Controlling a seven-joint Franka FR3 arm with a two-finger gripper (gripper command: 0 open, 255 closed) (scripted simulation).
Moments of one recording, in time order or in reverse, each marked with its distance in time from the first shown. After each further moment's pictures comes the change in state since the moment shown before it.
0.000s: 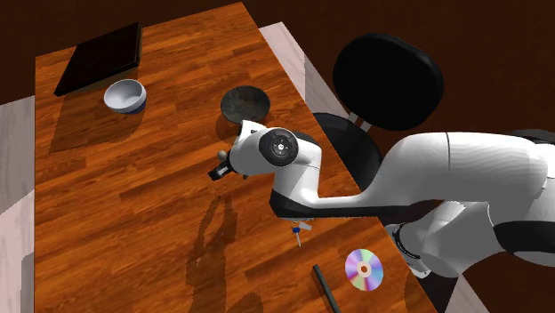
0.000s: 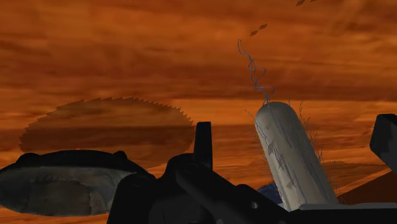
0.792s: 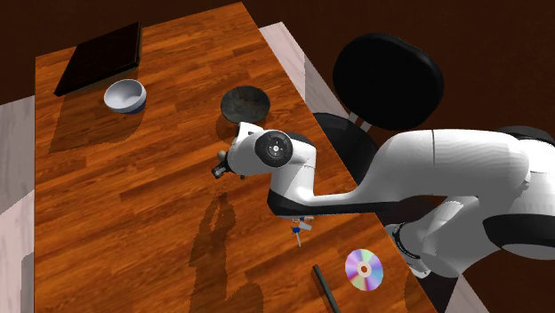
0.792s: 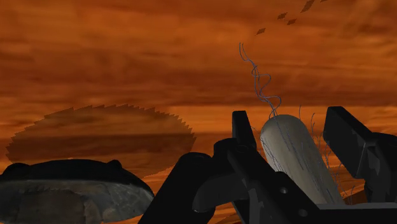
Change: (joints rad) arm 0.002 0.047 -0.004 0.013 -0.042 0.028 0.028
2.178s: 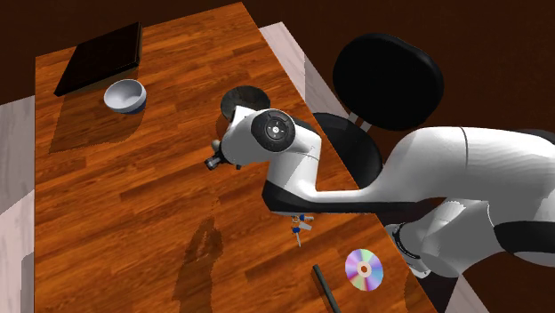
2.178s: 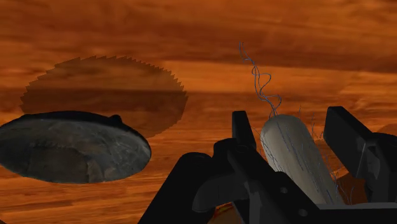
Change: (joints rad) arm -0.002 -0.046 0.009 0.110 0.081 -0.146 -0.075
